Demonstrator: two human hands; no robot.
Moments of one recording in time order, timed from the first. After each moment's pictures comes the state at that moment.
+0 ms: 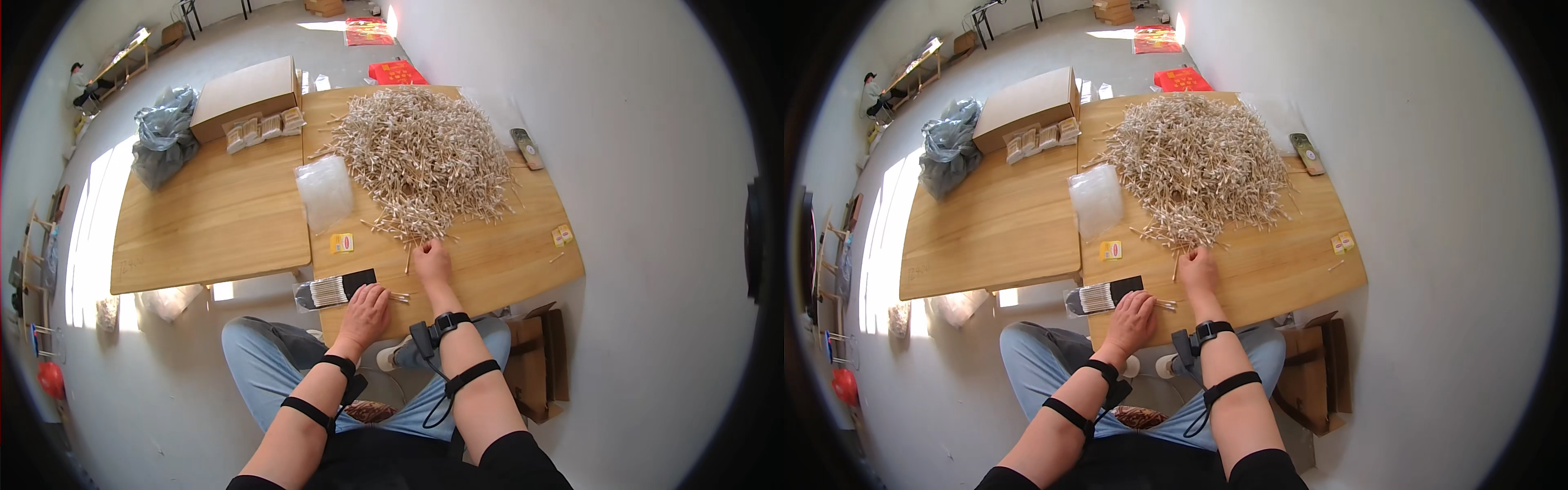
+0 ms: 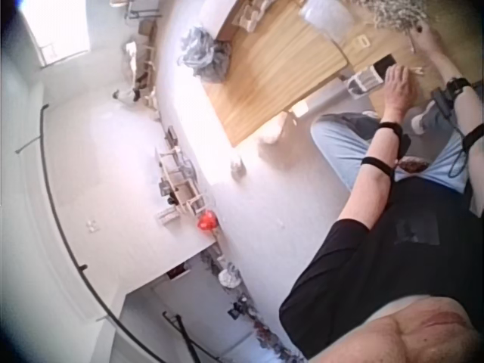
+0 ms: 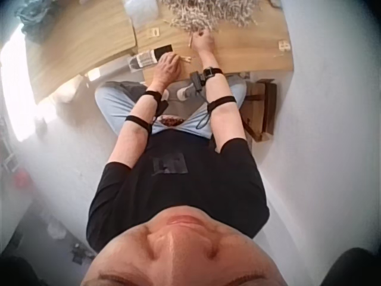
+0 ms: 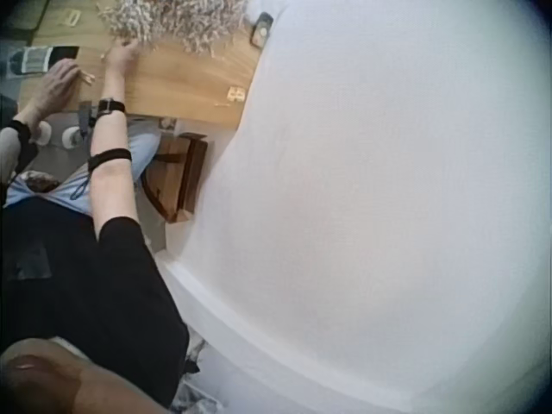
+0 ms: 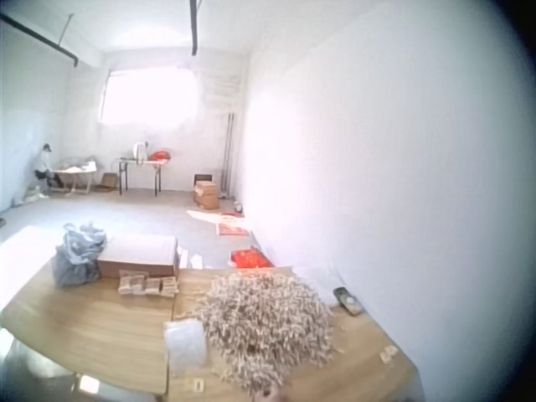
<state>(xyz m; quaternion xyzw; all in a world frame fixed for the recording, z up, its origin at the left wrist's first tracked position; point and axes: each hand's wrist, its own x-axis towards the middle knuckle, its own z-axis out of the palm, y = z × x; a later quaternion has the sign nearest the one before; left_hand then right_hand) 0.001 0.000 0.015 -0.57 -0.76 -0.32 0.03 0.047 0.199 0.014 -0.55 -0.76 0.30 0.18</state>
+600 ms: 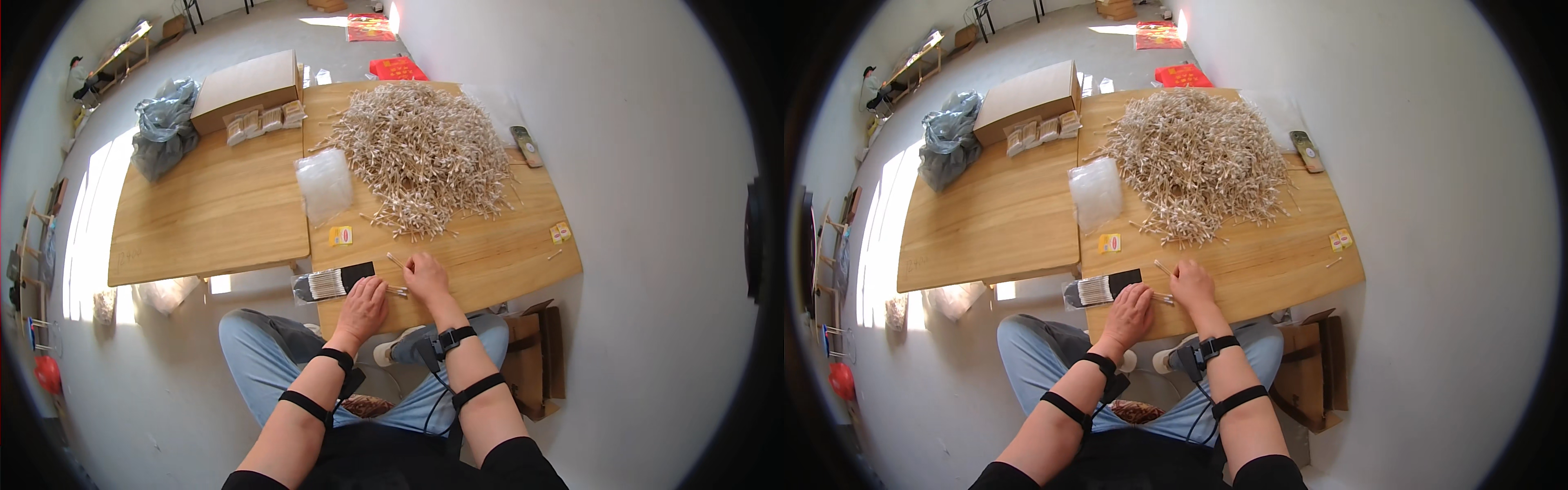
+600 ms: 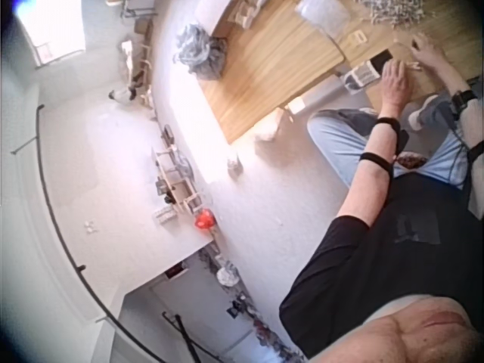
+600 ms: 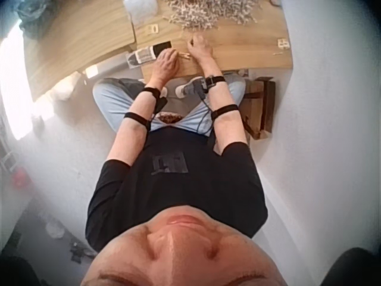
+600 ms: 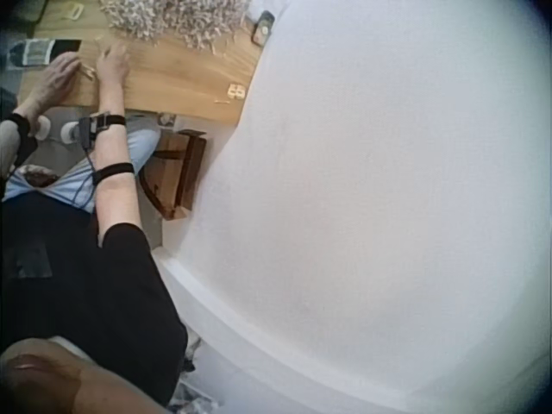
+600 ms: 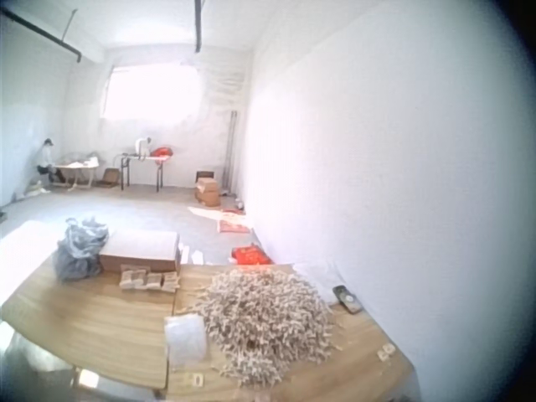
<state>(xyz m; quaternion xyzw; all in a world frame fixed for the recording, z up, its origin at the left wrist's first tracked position) 0.001 -0.002 0.008 -0.56 -0.76 -0.32 0.02 0.080 0.172 0.017 -0.37 -0.90 0.23 0.07</state>
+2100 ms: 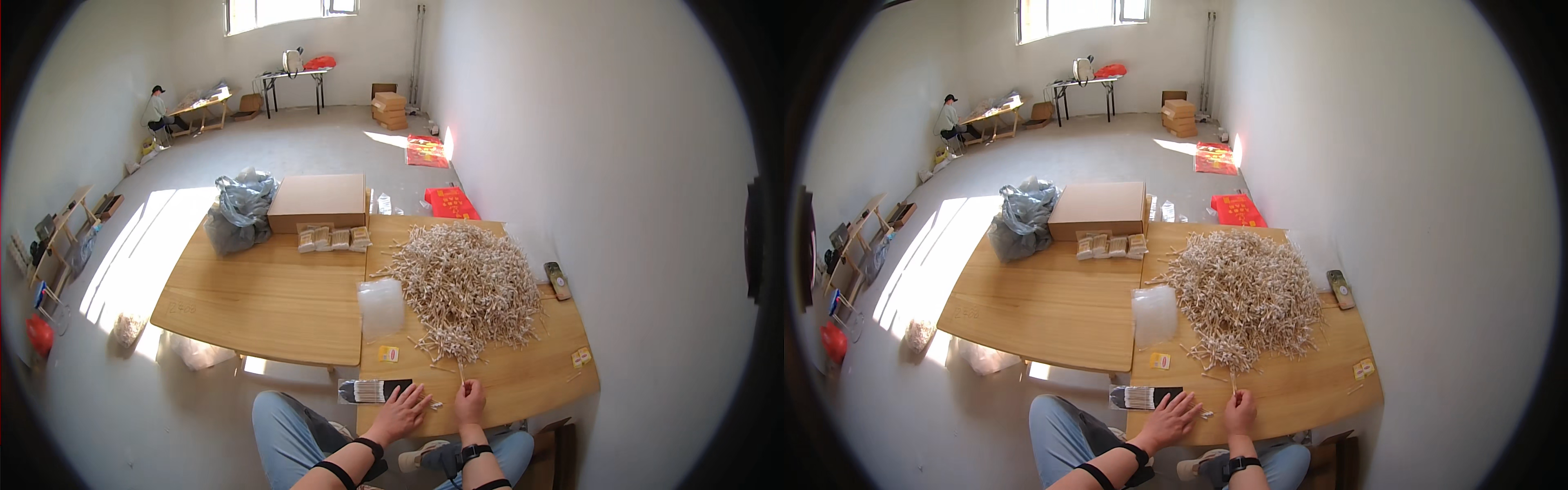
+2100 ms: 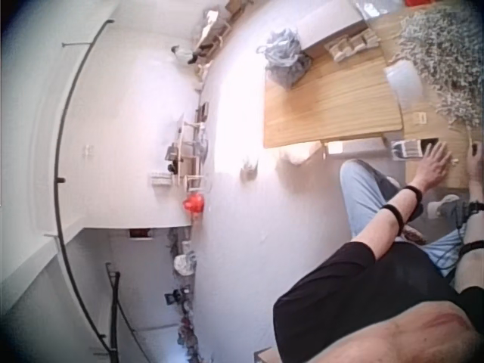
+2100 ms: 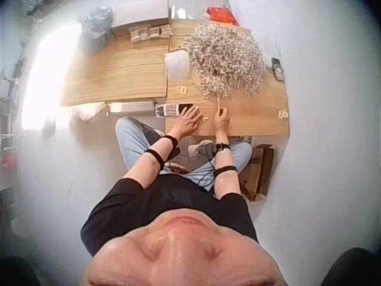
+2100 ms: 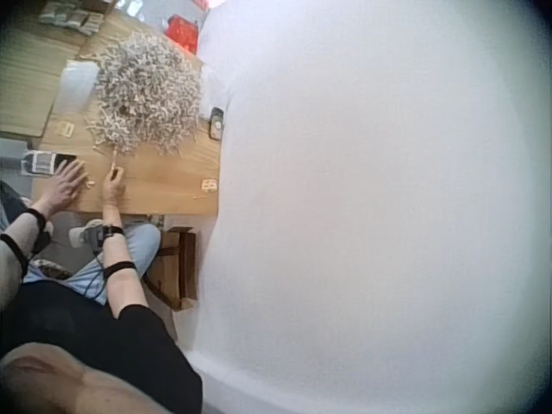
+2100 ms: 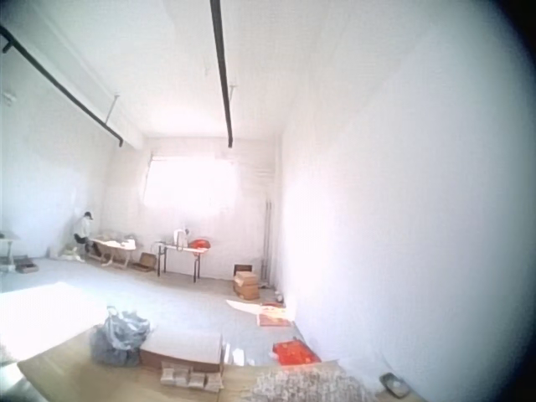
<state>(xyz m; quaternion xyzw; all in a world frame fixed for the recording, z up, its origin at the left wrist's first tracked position) 0.004 -0.006 0.014 -0.60 -0.78 -0.18 0.00 0.112 0.173 -0.015 -0.42 -0.78 0.30 0.36</state>
